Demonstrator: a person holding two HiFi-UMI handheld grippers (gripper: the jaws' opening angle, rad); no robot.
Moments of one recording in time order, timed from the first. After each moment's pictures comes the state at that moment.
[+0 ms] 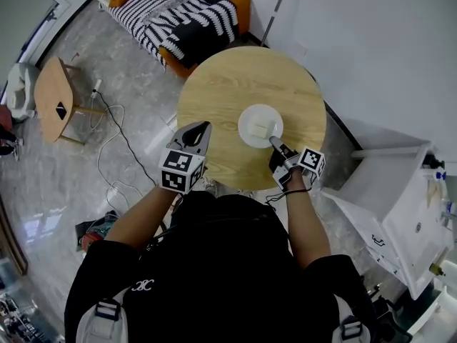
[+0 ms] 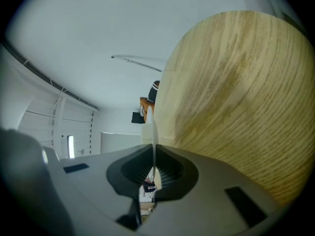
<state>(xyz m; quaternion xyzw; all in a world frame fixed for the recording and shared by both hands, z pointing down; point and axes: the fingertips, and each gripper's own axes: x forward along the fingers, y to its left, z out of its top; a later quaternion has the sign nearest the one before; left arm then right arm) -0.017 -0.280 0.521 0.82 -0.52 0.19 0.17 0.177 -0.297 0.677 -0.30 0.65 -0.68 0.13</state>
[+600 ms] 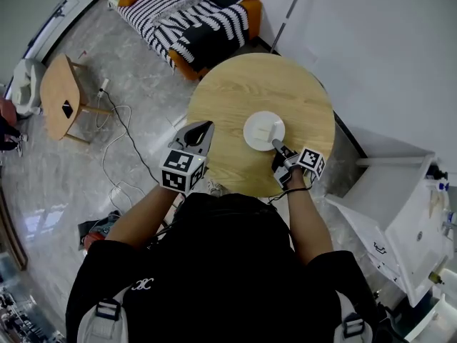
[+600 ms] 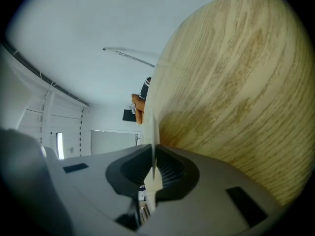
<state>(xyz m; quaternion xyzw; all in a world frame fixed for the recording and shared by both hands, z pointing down) -0.043 -0.293 0.509 0.82 -0.52 0.18 0.16 0.157 -0.311 0.710 -0.33 0.63 -0.69 0.09</state>
